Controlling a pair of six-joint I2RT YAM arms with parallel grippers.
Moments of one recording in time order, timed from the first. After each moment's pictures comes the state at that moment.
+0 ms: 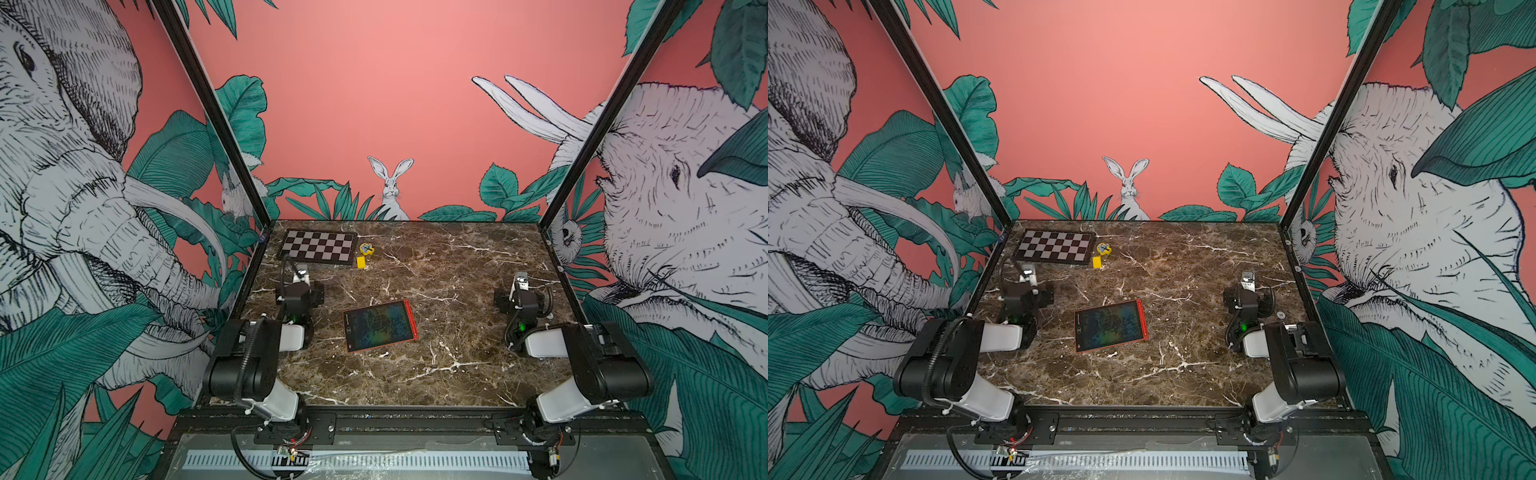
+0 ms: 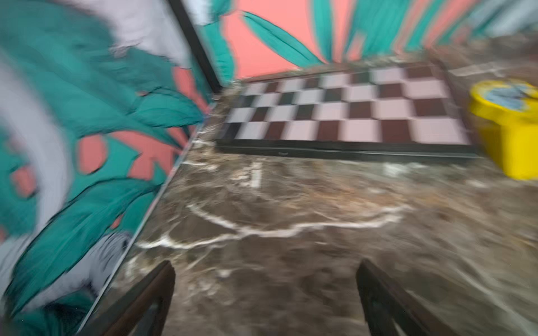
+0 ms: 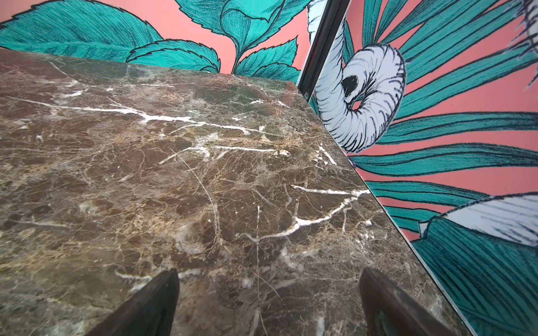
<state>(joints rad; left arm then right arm) -0.03 1.57 0.36 0.84 -0.30 0.13 0.10 1.55 0.35 0.83 0.44 -0.07</state>
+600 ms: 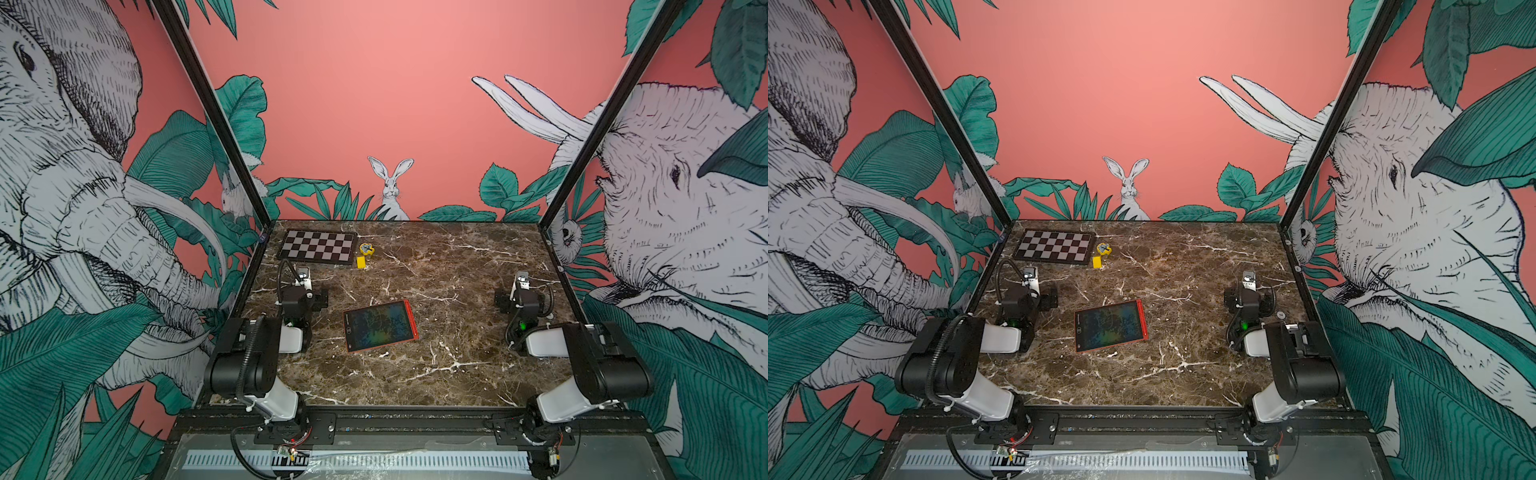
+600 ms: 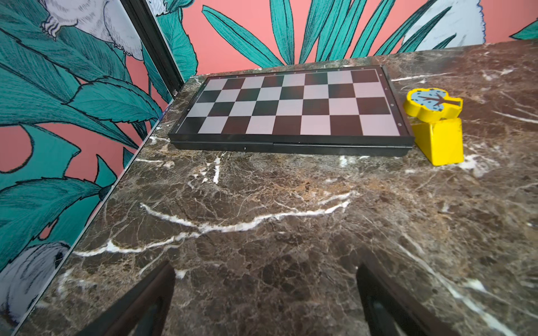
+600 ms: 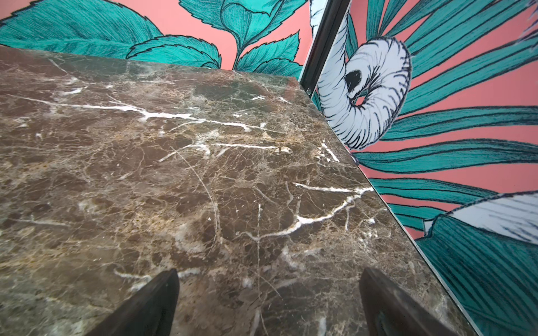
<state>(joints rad) -0.03 1.57 0.38 0.84 -0.13 0.10 0.08 1.55 0.37 0.80 0.41 -0.06</state>
